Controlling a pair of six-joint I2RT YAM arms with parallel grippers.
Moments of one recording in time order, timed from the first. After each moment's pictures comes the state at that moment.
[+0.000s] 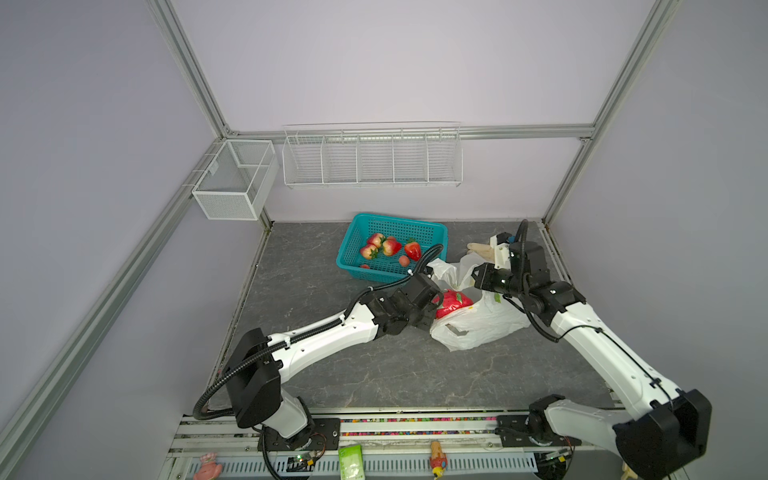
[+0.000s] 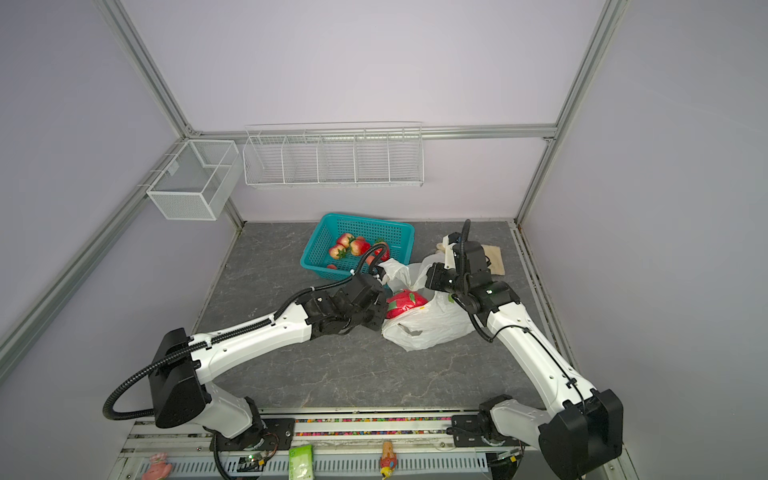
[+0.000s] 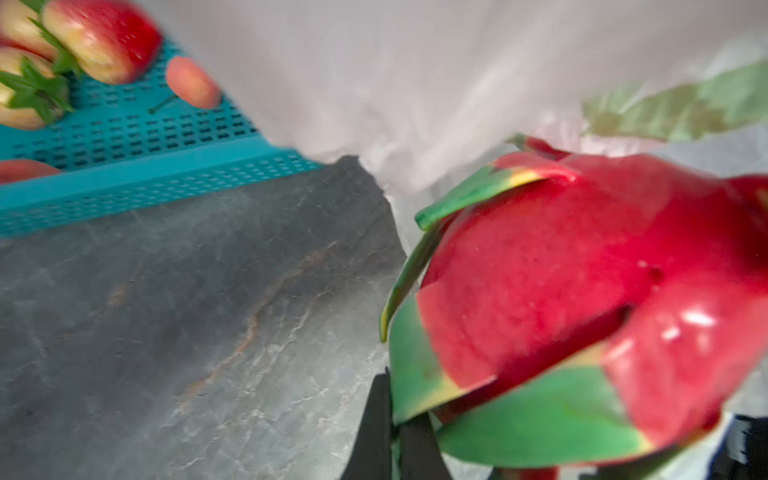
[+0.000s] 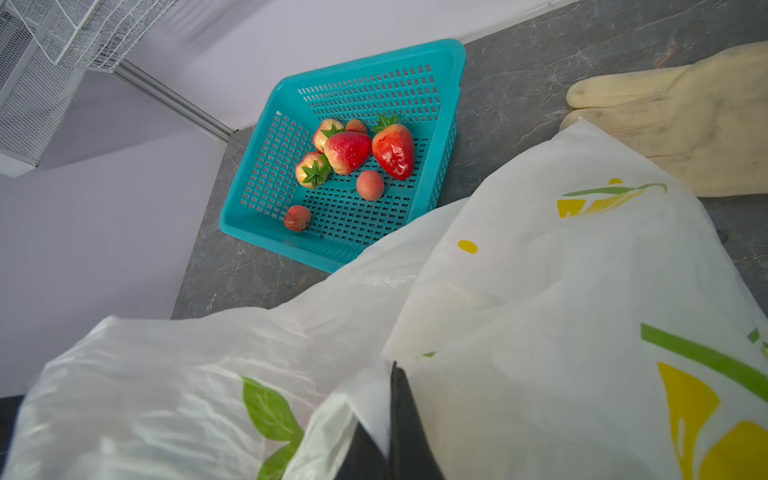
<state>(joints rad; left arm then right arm) -1.04 1.55 1.24 -0.56 -0.16 -0.47 0.37 1.19 1.03 -0.47 -0.19 0.54</state>
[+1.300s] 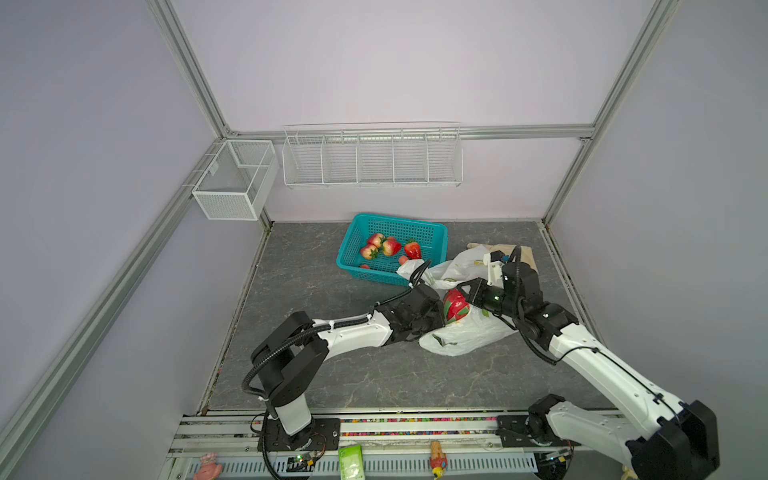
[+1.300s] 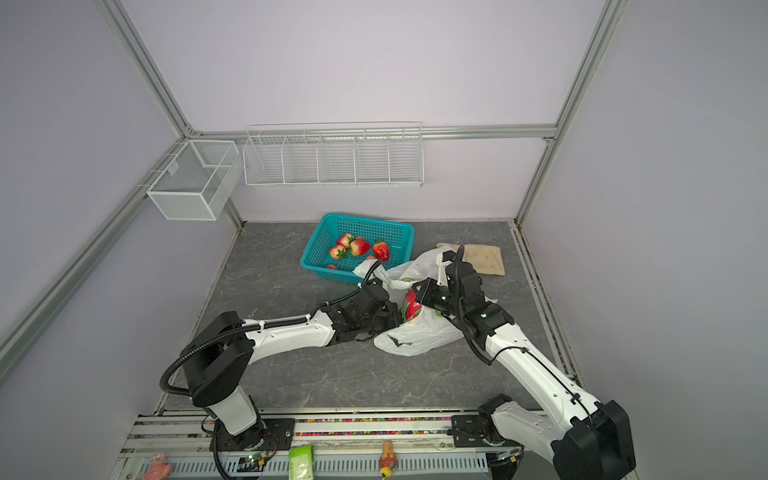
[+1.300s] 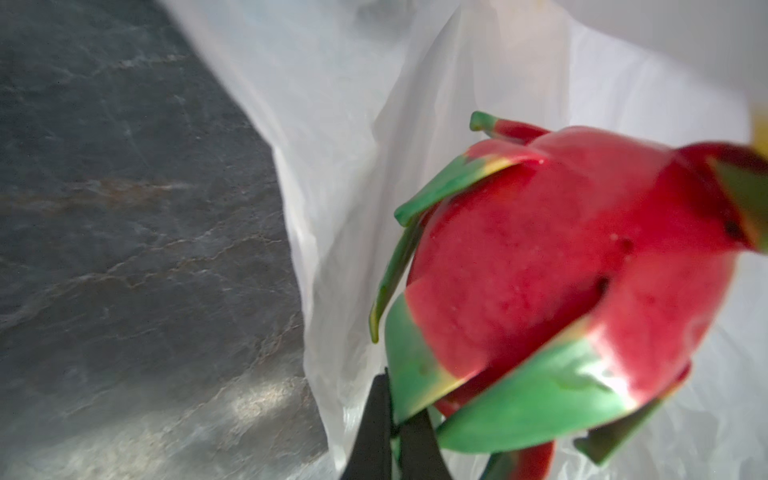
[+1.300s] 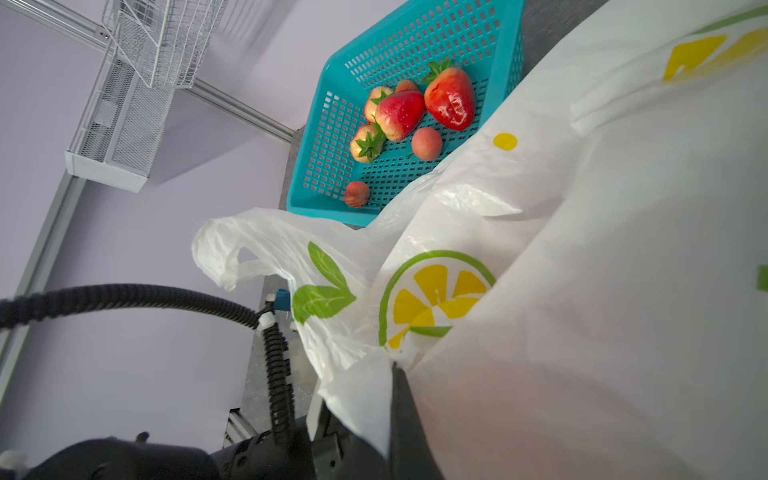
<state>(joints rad) -1.00 1.73 1.03 -0.02 0.03 -1.05 0.49 1.08 0.82 -0.25 -0.26 0.82</state>
